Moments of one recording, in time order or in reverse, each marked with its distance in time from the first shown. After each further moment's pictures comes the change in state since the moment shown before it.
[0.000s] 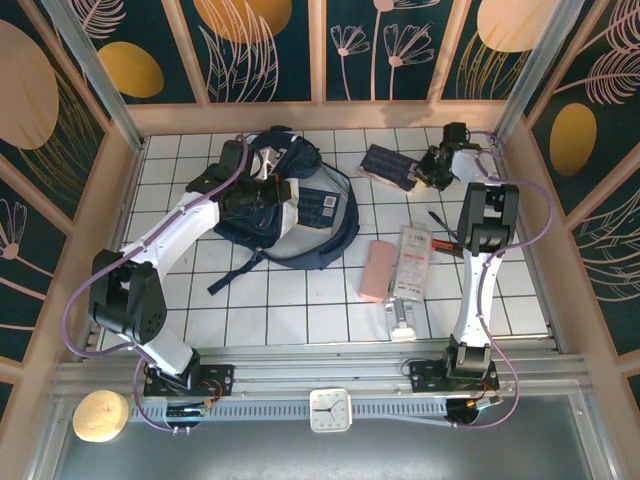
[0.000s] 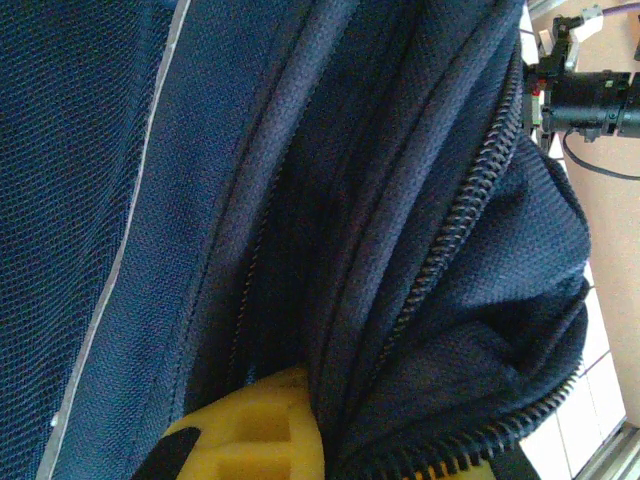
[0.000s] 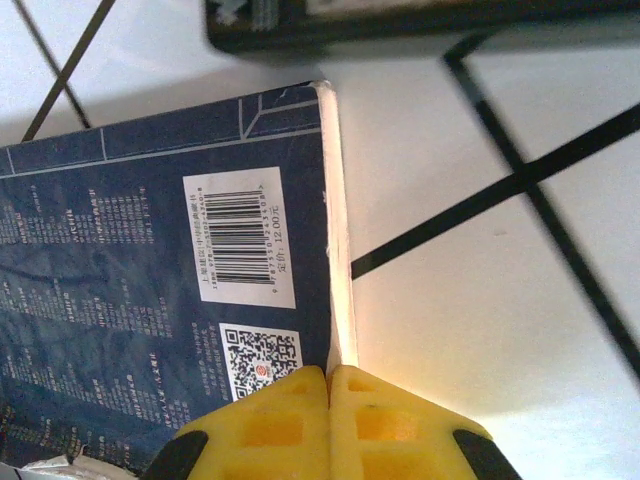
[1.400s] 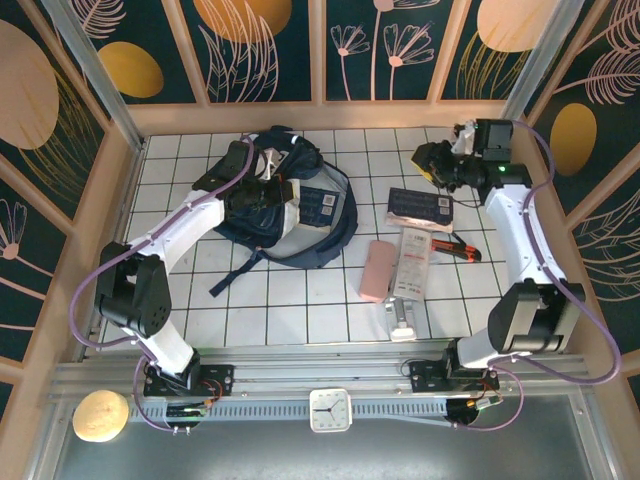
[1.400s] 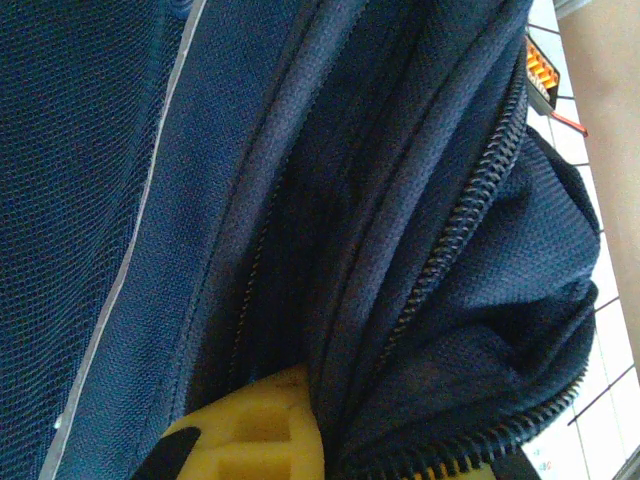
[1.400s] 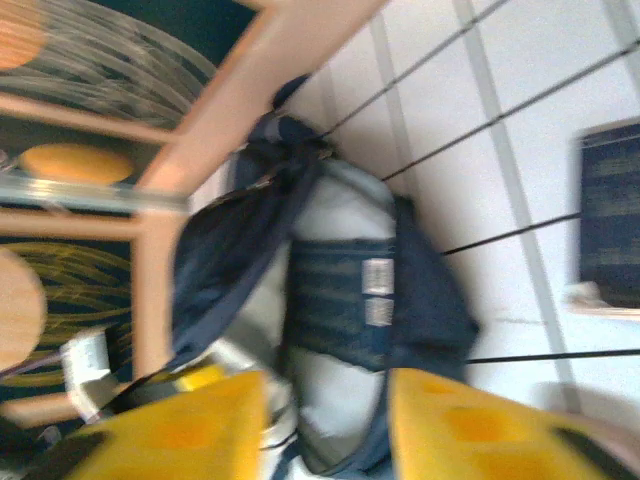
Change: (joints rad) left arm -0.006 0.050 0.008 0.027 -0.032 -0.008; right arm -0.003 -0.925 -0.581 0.021 -0.290 0.068
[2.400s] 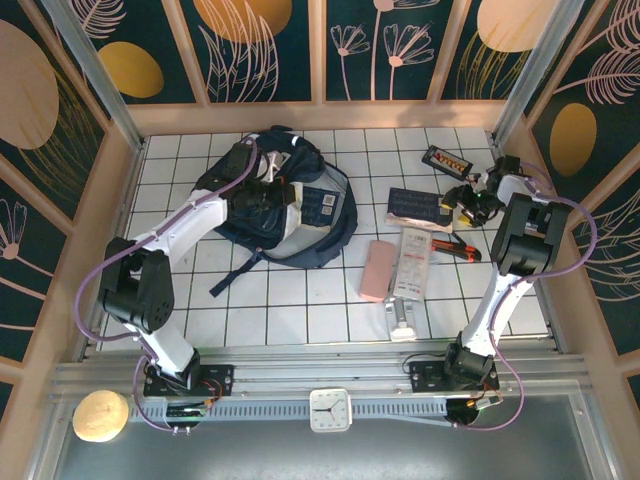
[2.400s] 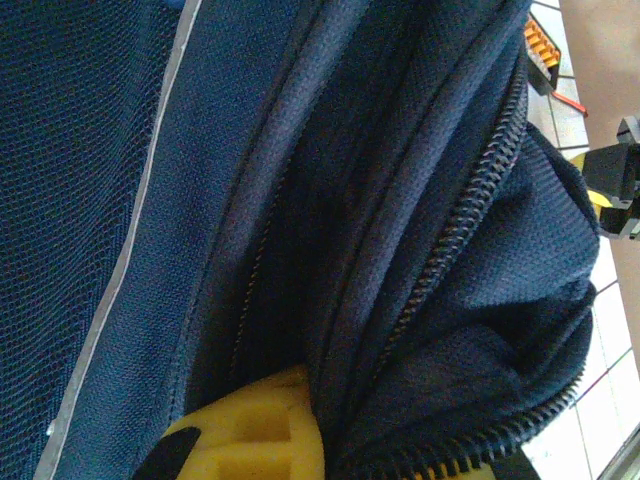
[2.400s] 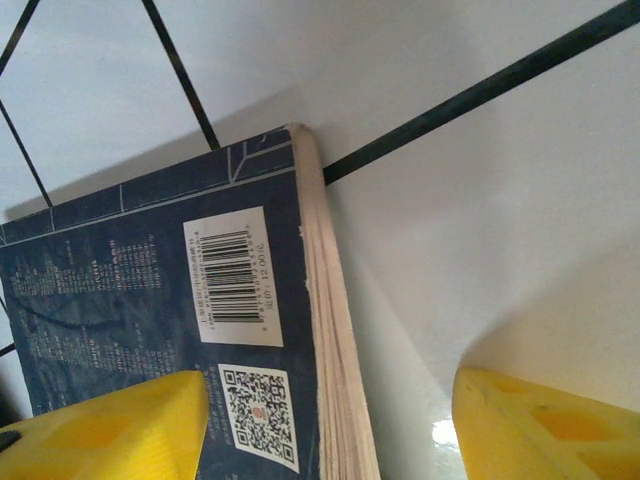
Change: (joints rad) left arm 0.000 0.034 -0.004 0.010 0.038 0.016; right arm -0.258 0.620 0.095 -0.037 0.103 -0.442
